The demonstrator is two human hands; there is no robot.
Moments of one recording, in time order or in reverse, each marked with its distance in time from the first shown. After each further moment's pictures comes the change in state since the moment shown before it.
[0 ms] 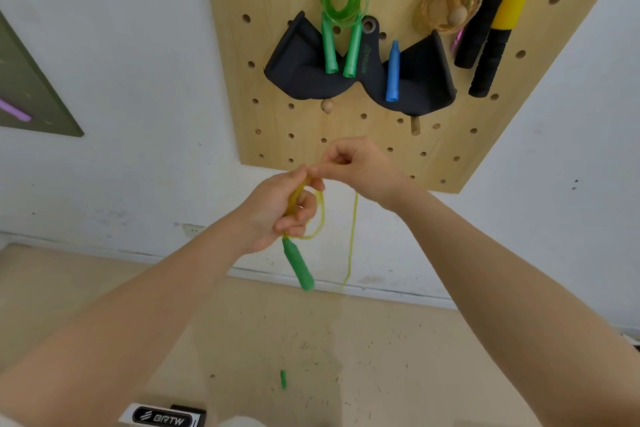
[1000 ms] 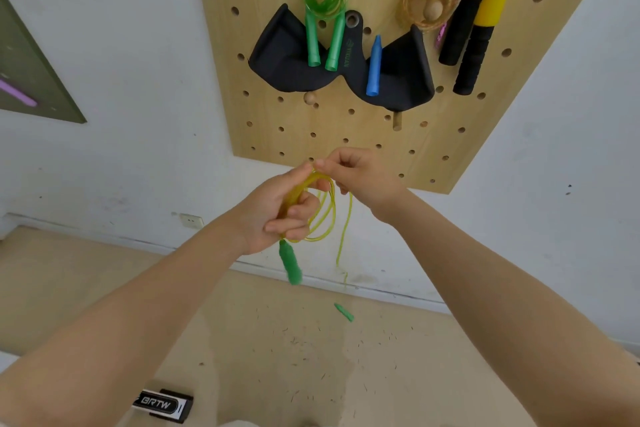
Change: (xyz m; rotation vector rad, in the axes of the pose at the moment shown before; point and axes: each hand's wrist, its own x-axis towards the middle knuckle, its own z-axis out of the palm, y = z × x) left_hand -0.007 -0.011 0.048 -0.123 -0.137 0.040; right_hand -0.025 0.040 -0.021 0.196 -0.009 0.088
